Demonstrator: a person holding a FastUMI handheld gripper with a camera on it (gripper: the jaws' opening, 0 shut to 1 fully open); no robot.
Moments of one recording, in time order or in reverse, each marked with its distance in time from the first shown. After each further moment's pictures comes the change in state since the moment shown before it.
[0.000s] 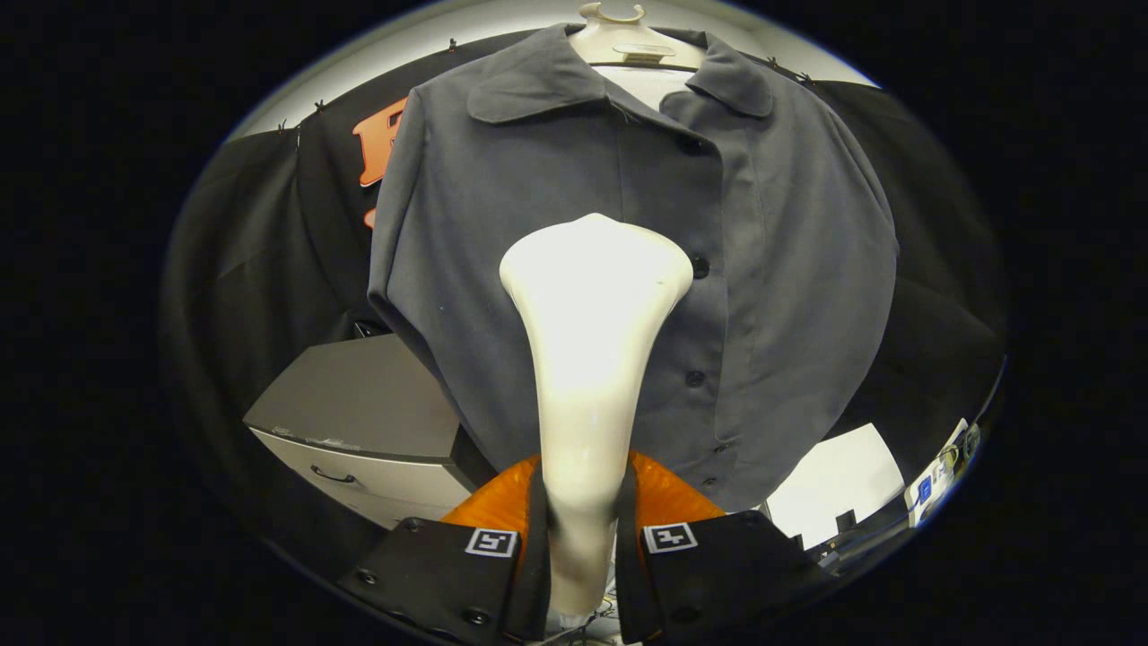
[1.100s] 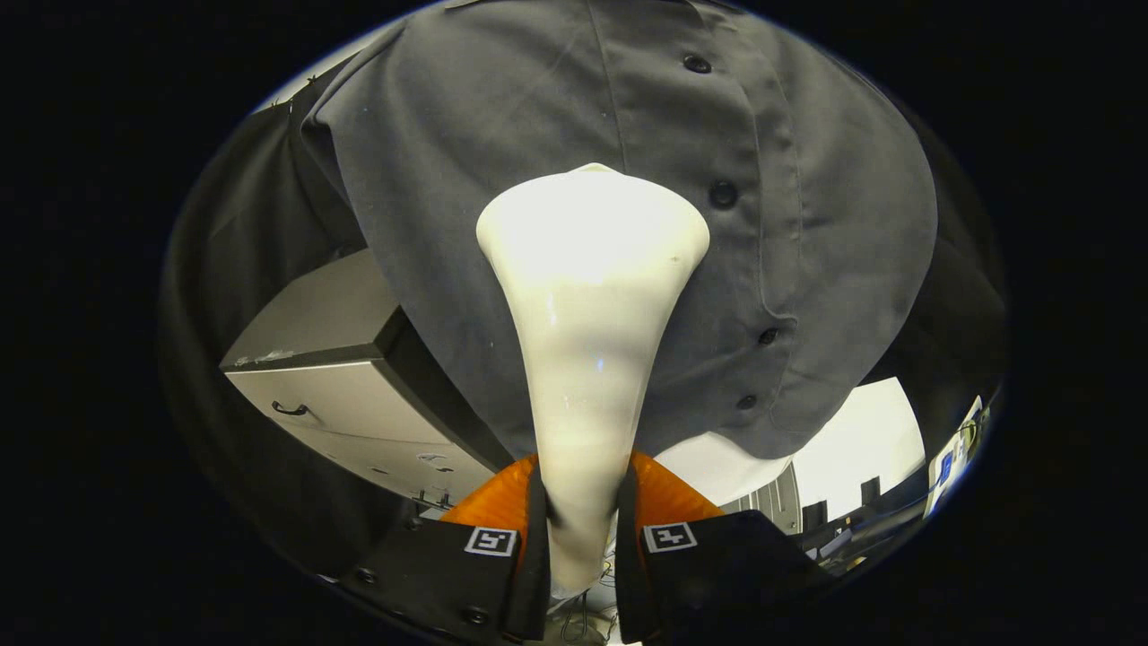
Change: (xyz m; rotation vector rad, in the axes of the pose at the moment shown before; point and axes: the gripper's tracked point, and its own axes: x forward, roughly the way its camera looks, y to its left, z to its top) arm 0.059 -0.022 -0.120 0.011 0.211 0.025
